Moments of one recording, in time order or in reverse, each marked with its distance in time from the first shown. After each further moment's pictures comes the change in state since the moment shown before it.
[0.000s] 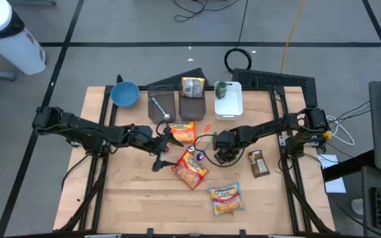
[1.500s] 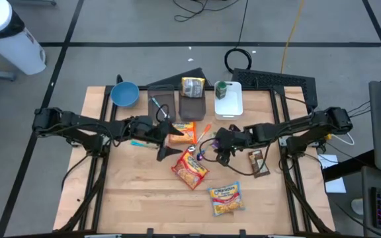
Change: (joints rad) left arm 0.137 0.000 0.001 0.035 0.025 -0.213; right arm 0.087 -0.298 0.022 0.232 0.172 -0.406
